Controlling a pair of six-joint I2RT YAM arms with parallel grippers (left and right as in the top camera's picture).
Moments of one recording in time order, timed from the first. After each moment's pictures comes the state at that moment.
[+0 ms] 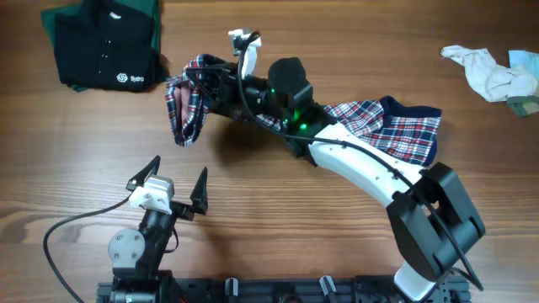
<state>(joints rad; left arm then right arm) -0.02 0.01 0.01 -0.05 0.26 -0.06 0.68 1.85 1.24 0.63 -0.50 0.81</state>
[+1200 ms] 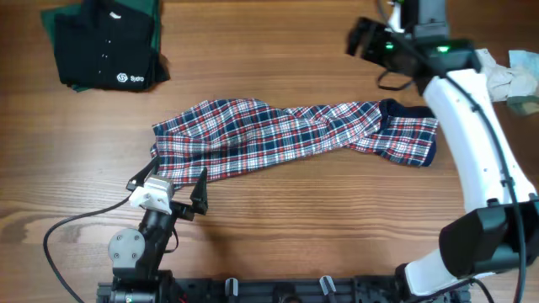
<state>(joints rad) -0.02 0.01 0.01 -0.05 0.26 -0.06 0.10 1.73 1.64 -0.79 -0.05 0.44</state>
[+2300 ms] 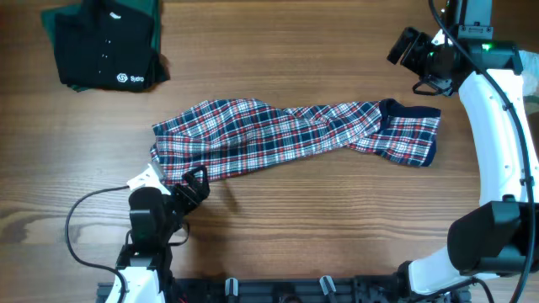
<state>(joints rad) -0.02 0.89 0.01 0.27 0.21 -0.80 -0.05 1.73 1.63 -0.92 -0.04 0.47</state>
